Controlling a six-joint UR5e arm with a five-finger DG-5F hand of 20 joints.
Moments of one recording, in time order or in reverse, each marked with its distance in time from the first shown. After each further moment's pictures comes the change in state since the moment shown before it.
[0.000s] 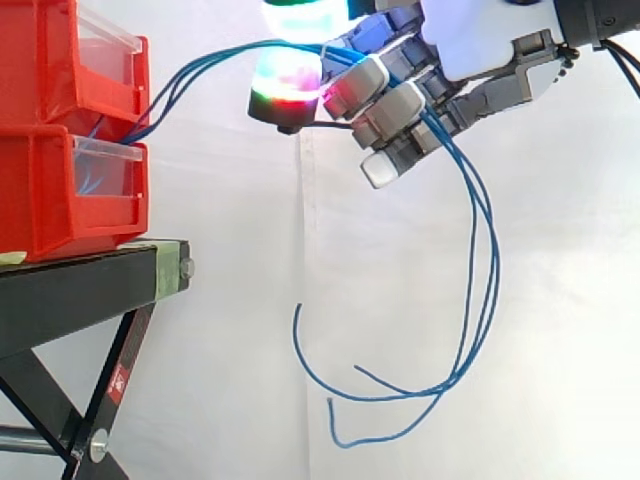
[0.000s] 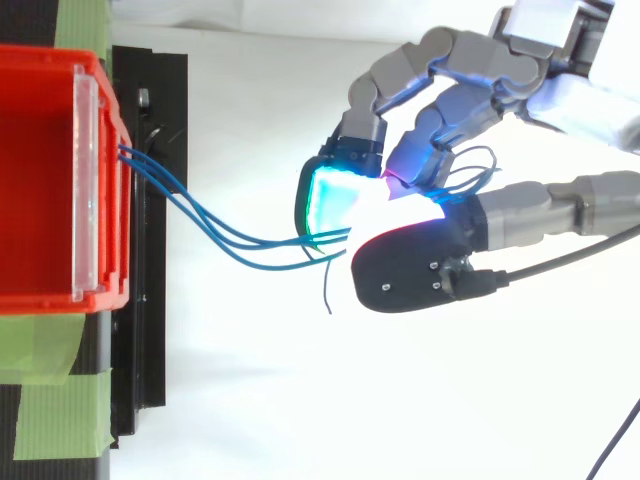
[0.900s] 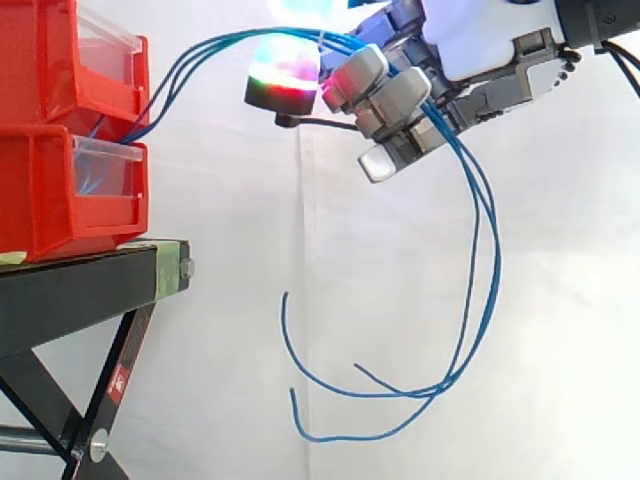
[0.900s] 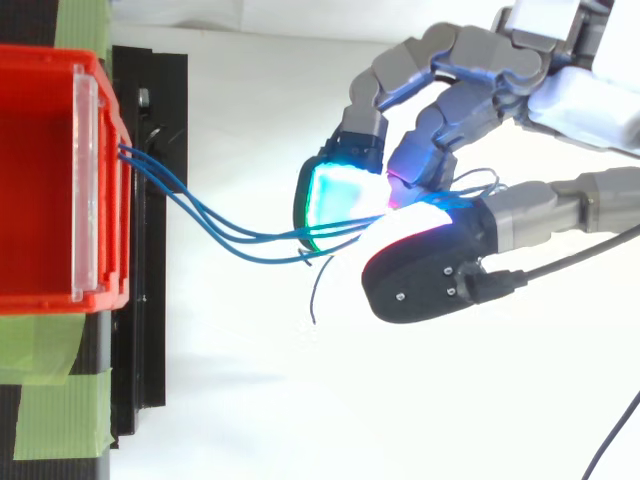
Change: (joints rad) arm 0.000 0.000 0.000 -0.005 0.003 0.077
